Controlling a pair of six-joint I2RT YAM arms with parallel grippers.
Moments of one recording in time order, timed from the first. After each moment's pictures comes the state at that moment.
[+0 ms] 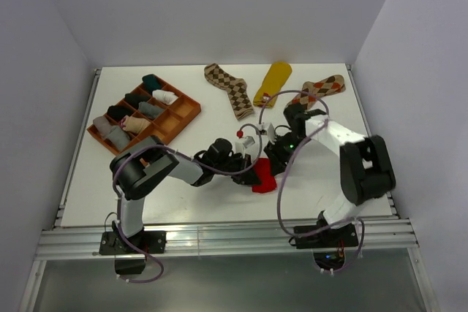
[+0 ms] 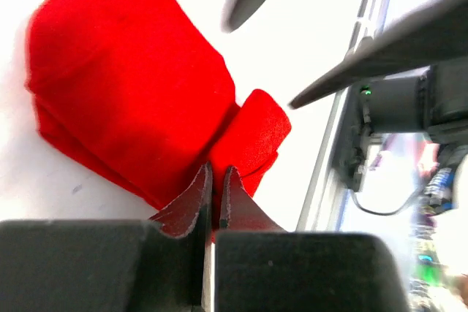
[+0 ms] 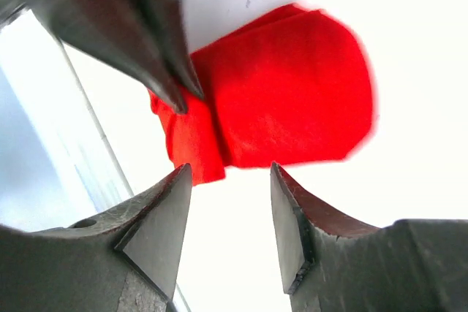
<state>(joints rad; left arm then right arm) -0.91 1.93 0.79 0.65 0.52 -0.63 0.27 1.71 1.05 -0.95 -0.69 -0.75</state>
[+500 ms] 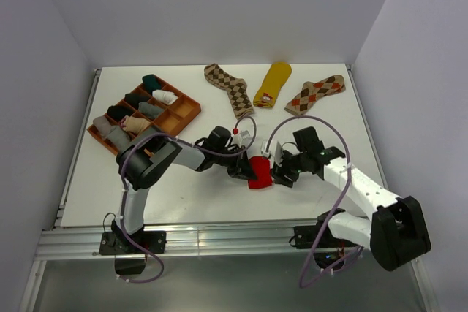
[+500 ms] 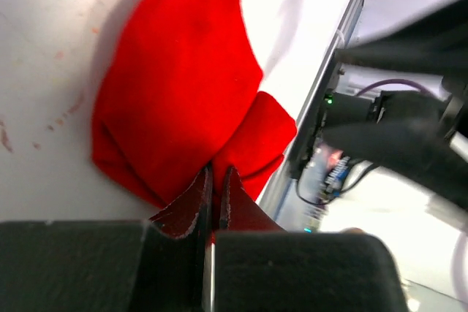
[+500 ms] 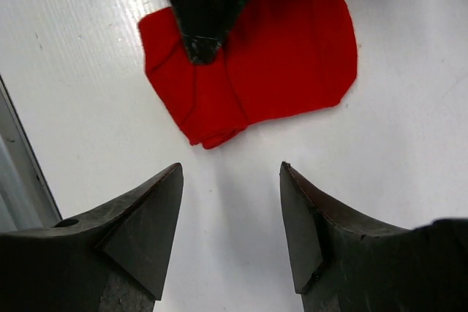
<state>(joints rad) -0.78 2.03 0.91 0.48 0.76 -0.87 0.33 1.14 0.63 -0.58 -0.57 -0.78</state>
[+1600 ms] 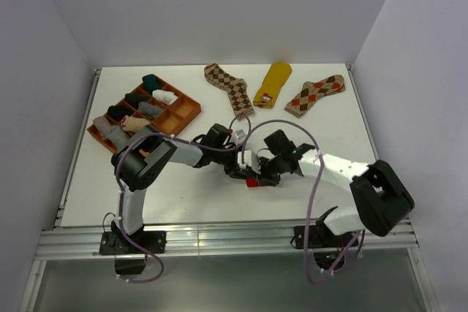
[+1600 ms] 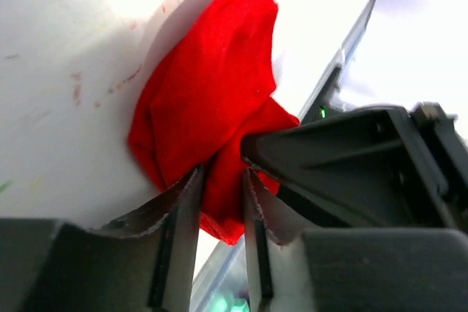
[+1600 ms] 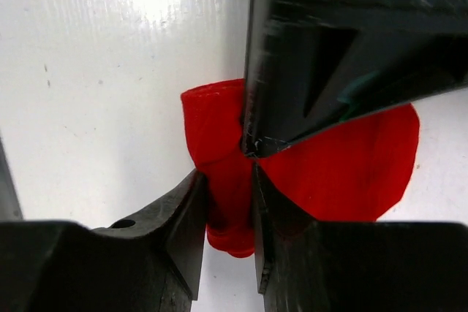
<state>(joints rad) -0.75 2.03 0.99 0.25 0.78 -0.96 0.63 1.33 0.61 -0.37 -0.43 -0.79</state>
